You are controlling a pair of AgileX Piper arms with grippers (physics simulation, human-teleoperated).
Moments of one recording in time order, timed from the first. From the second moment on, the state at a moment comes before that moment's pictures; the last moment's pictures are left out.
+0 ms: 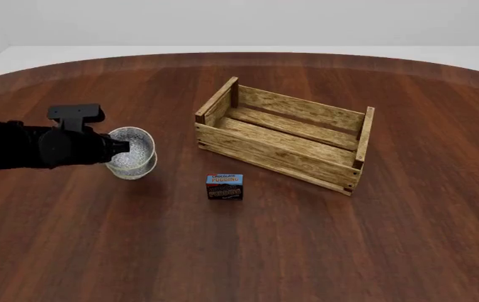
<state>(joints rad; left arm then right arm) -0.05 1.71 -0.88 0.00 -0.10 0.05 0.21 -0.54 0.09 0.14</state>
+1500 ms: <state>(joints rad) -0.41 1.60 -1.23 0.17 -0.19 0.05 0.19 -0.54 0.10 0.15</state>
